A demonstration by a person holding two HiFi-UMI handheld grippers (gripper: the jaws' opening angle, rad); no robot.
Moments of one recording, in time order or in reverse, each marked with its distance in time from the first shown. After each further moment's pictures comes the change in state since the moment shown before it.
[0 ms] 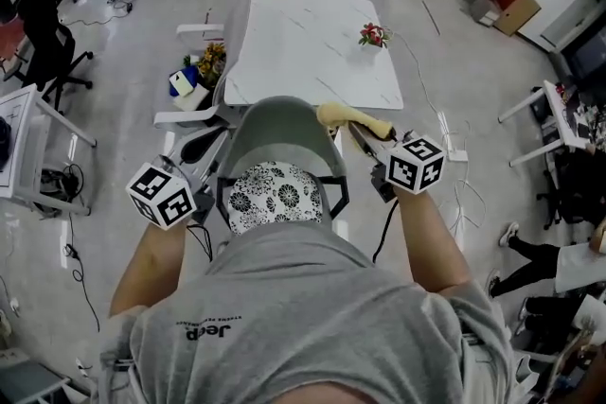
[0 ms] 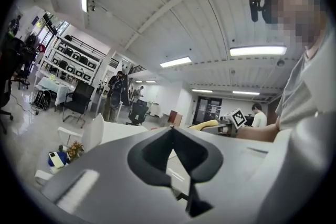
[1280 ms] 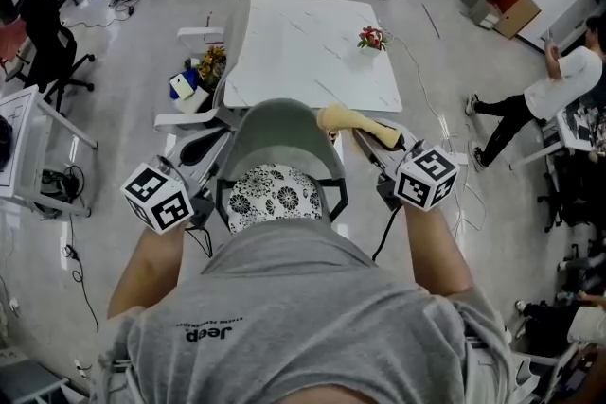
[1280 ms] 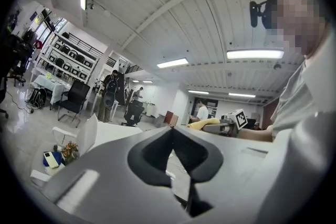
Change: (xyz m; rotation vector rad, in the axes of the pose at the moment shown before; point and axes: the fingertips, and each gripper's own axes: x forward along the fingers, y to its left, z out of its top) left arm -0.001 -0.023 0.018 -0.014 -0.007 -0.045; right arm -0.031 0.034 0.035 -0.100 -0.099 0.060
